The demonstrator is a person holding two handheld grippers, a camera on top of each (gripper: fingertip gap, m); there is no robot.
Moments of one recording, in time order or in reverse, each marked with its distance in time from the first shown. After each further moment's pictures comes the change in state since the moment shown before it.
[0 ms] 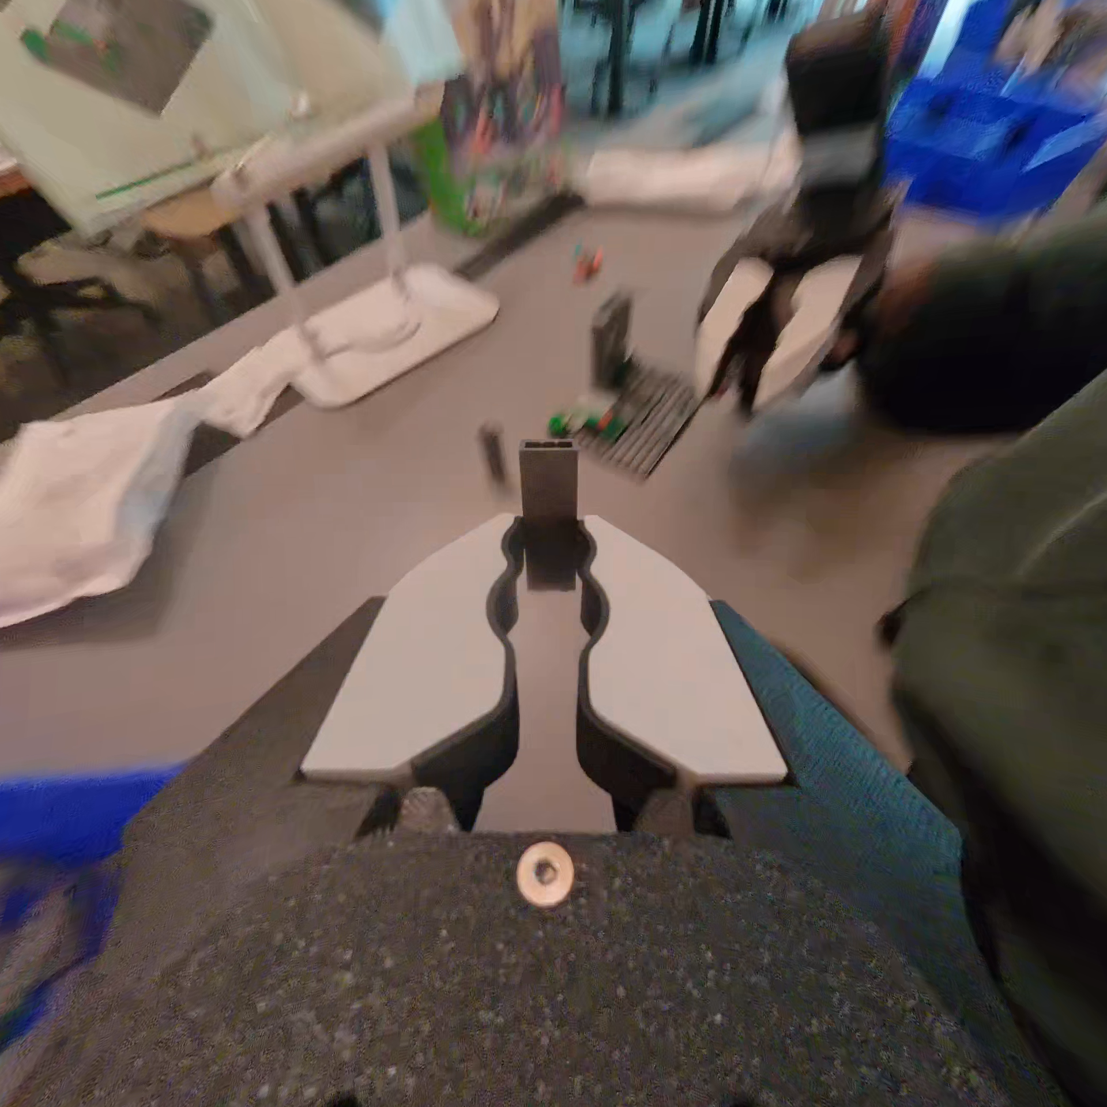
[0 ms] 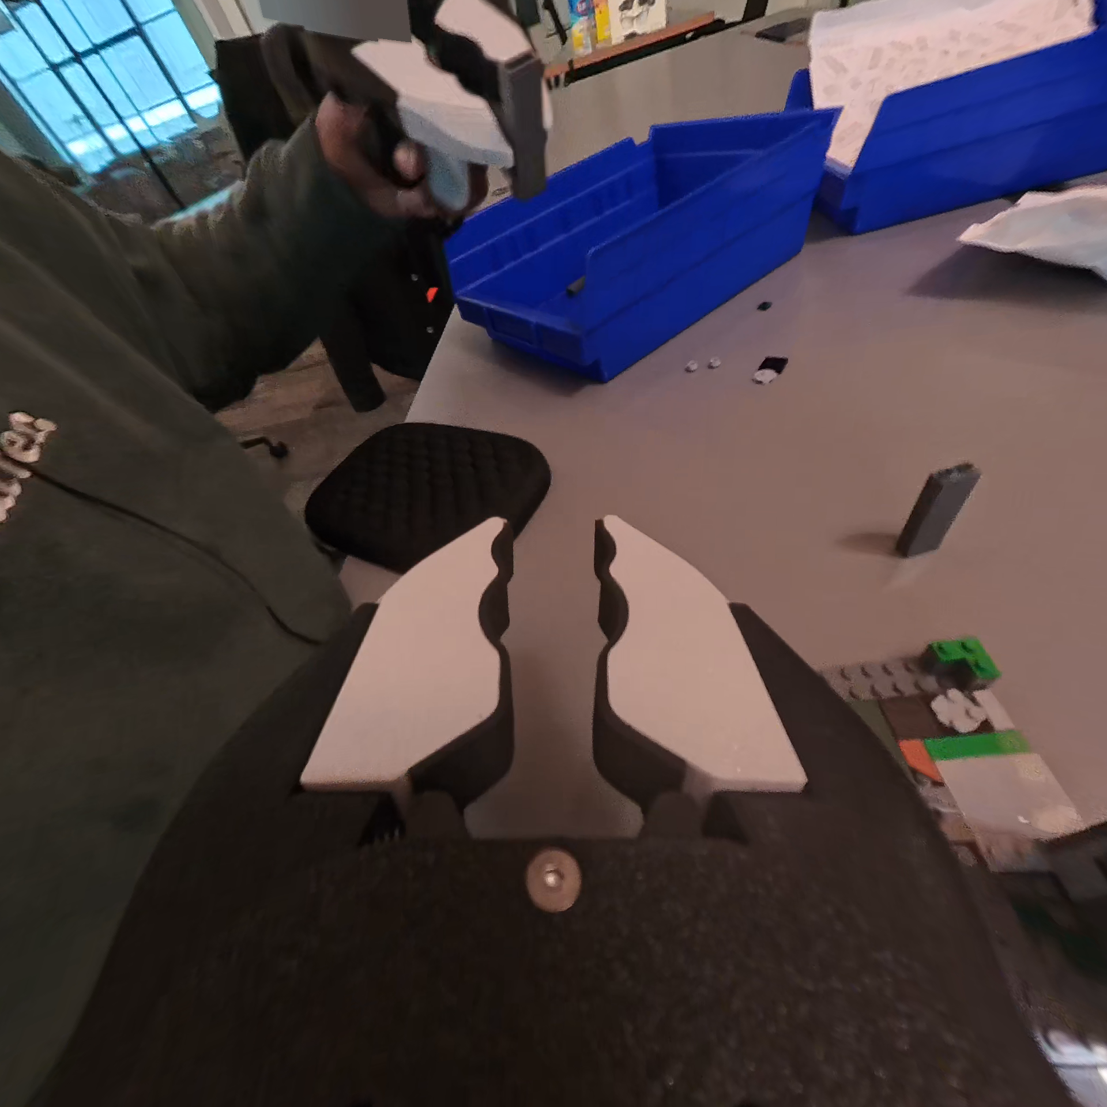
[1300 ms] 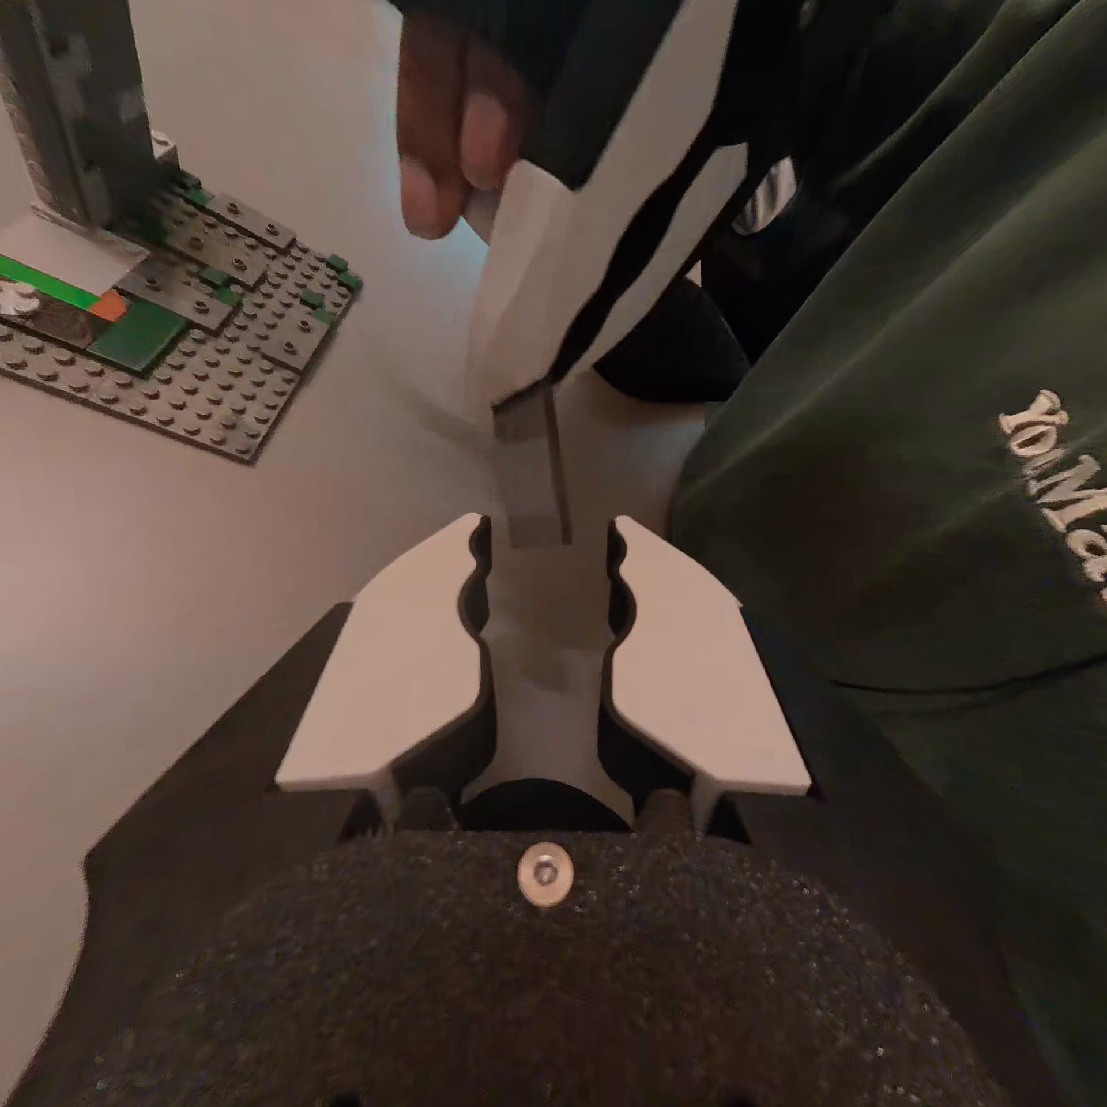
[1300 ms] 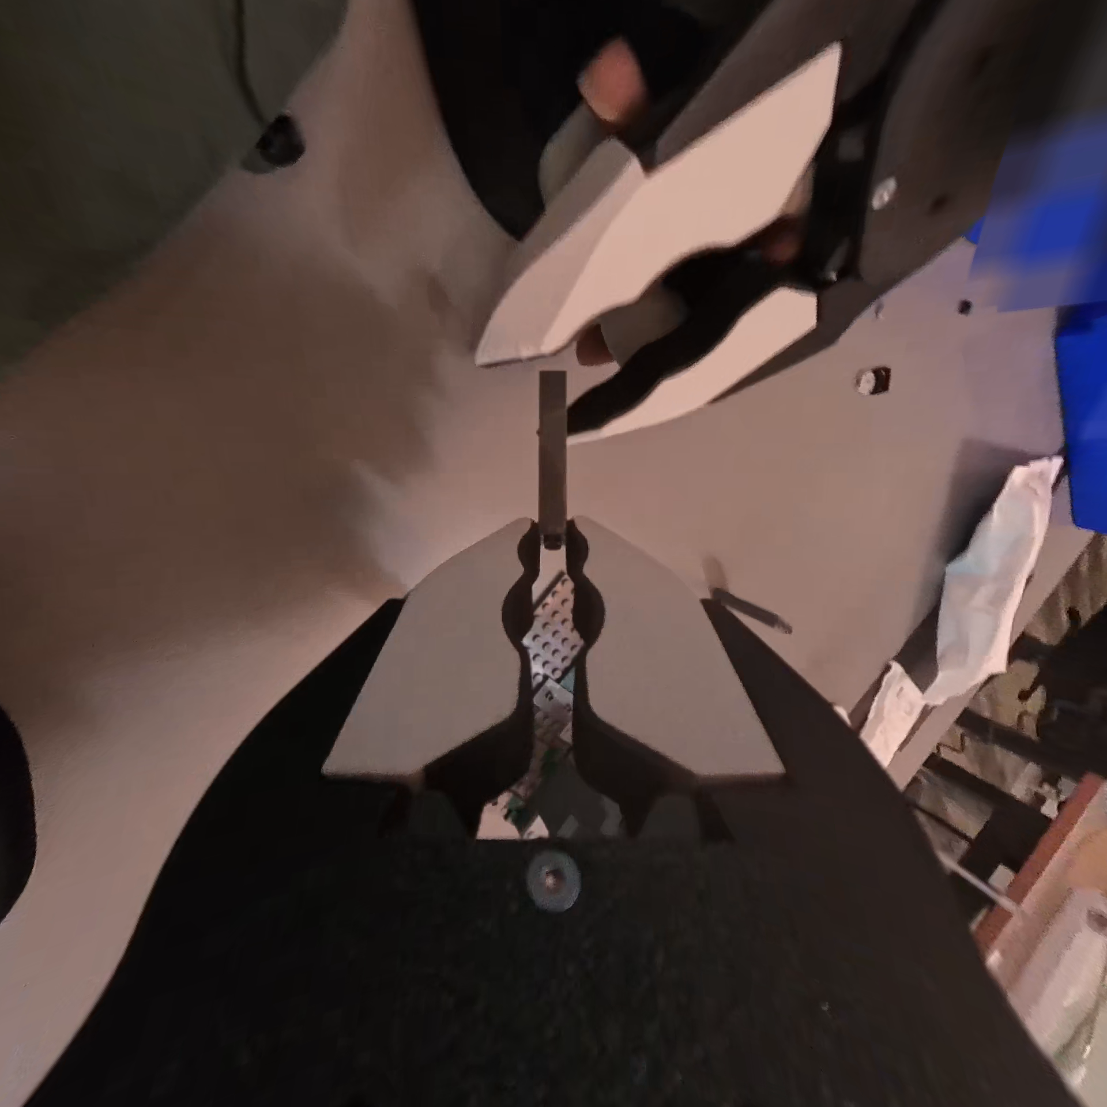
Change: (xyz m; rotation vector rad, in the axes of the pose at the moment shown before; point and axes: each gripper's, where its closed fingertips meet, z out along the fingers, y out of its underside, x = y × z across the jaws) left arm 0.138 0.053 0.124 -0.187 0.653 -0.297; right arm -0.007 0.032 0.000 -0.829 -0.106 -1.070
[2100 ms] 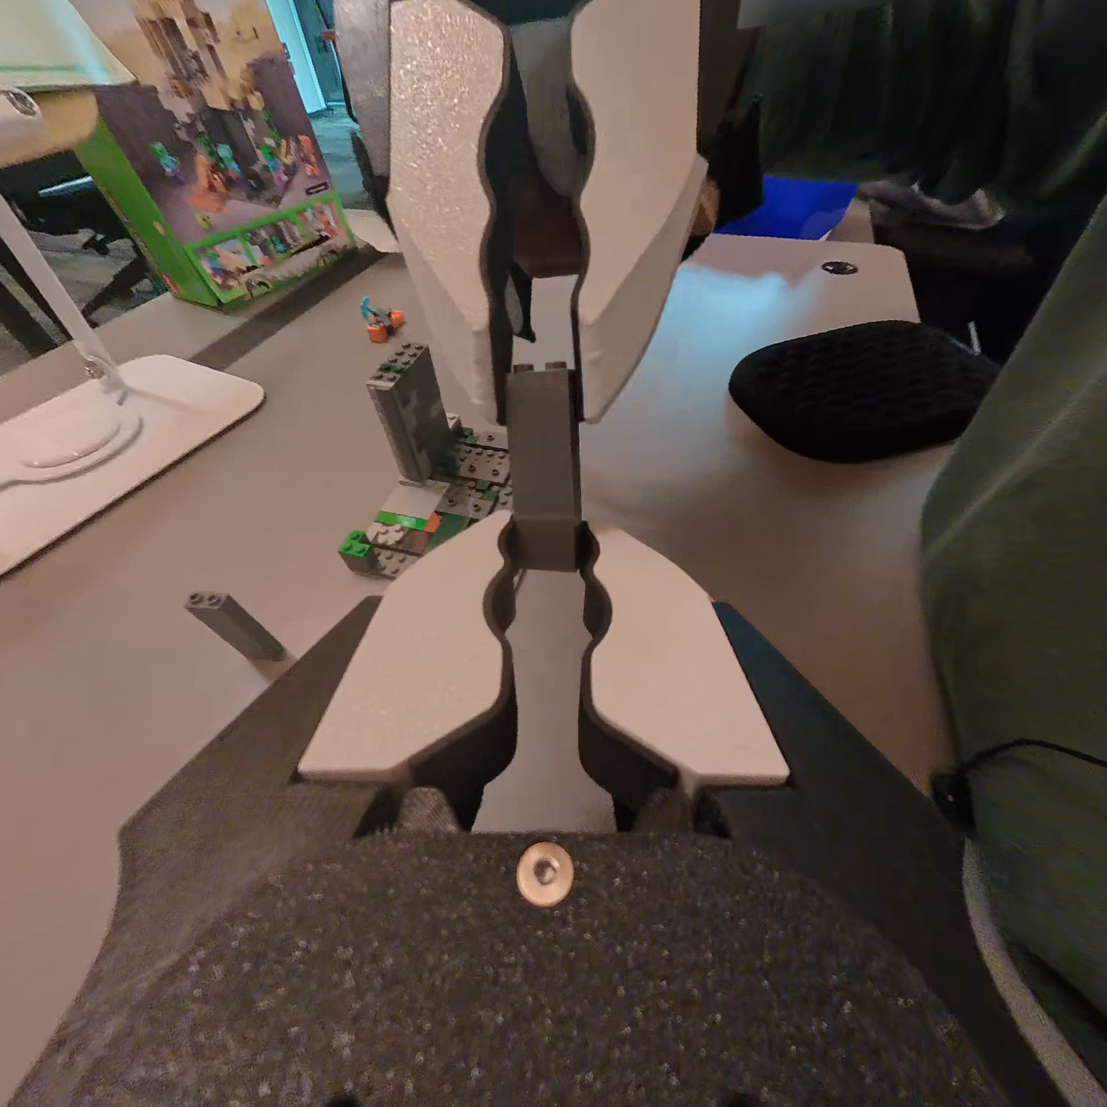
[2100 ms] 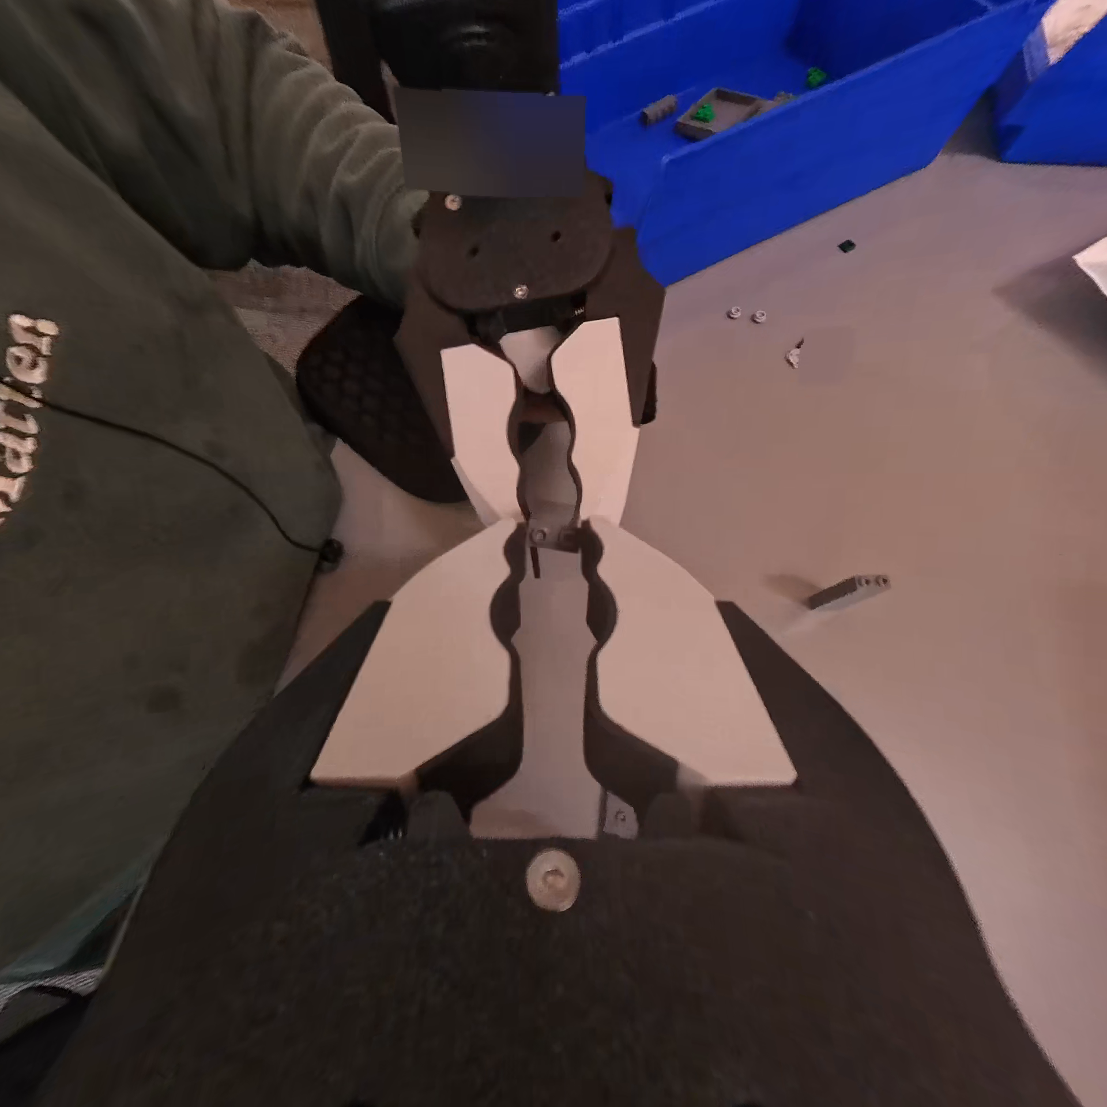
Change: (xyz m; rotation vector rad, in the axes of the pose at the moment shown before) left arm -0.039 -0.056 -0.021 0.206 -0.360 0.438; right arm 0.059 -0.012 -0.038 0.482 -0.101 0.787
